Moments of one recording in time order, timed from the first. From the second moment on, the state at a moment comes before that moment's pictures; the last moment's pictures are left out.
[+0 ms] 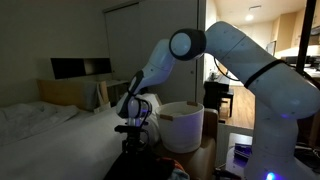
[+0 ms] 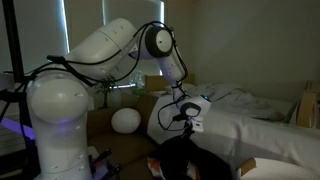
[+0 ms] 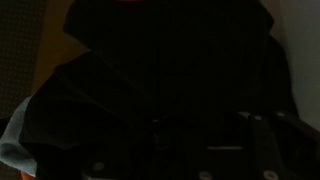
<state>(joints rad) 0.03 0.80 -0.02 -1.81 0.58 2.41 0.94</state>
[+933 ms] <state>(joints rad) 0.02 0.53 -0.08 -1.95 0.51 2.32 0.93</state>
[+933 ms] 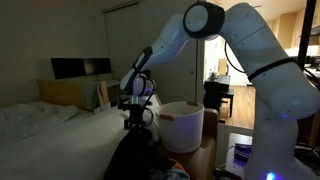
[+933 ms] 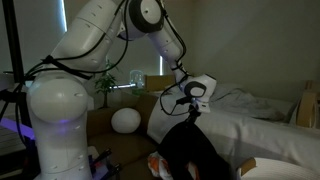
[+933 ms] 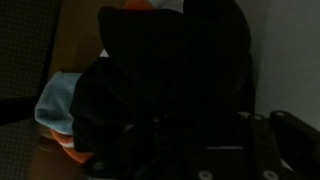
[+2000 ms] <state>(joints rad) -0.06 0.38 -0.16 -2.13 0.34 2.23 0.78</state>
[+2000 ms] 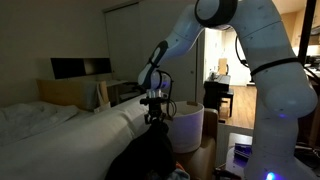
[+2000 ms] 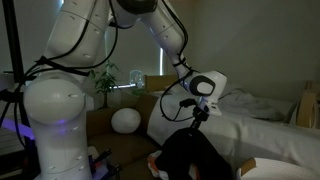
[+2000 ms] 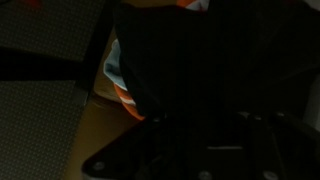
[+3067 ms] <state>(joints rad) -0.06 0.14 -0.26 -2.02 -0.27 2.11 0.44</state>
